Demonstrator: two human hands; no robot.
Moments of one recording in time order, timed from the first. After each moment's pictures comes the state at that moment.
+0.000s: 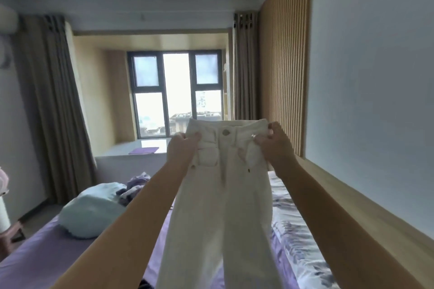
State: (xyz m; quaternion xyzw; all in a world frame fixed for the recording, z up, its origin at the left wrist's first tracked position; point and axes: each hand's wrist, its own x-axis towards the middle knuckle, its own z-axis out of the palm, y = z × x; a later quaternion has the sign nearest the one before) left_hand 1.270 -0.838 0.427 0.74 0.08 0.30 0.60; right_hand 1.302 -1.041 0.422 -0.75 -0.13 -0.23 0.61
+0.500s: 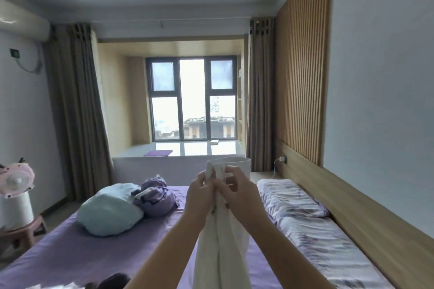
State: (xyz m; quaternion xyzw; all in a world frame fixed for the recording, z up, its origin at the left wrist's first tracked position) left_hand 1.247 -0.846 0.342 0.69 0.07 0.27 0.67; right_hand 1.255 -0.959 0.347 -0.77 -0.26 -0.17 0.56
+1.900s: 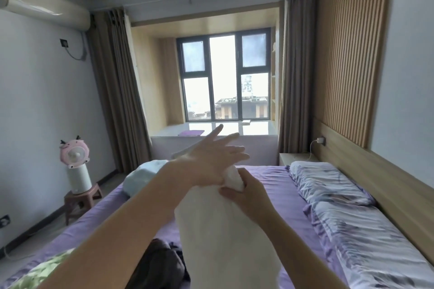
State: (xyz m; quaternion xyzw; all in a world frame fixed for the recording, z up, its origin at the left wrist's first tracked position) left_hand 1.248 -0.796 0.401 0.92 -0.16 0.13 -0.33; right_hand 1.307 -0.920 0.286 -0.75 -0.32 -0.06 0.57
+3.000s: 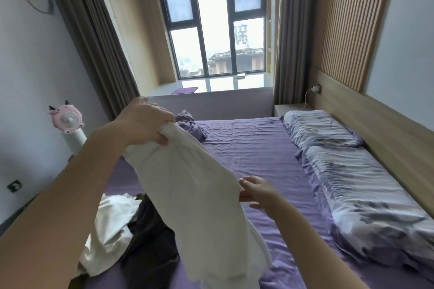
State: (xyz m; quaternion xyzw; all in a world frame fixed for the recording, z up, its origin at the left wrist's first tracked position) left_hand 1.216 -0.708 0.374 0.97 -0.01 0.10 -0.22; right_hand 1.292 -0.965 0.176 -0.73 -0.09 0.30 0.61
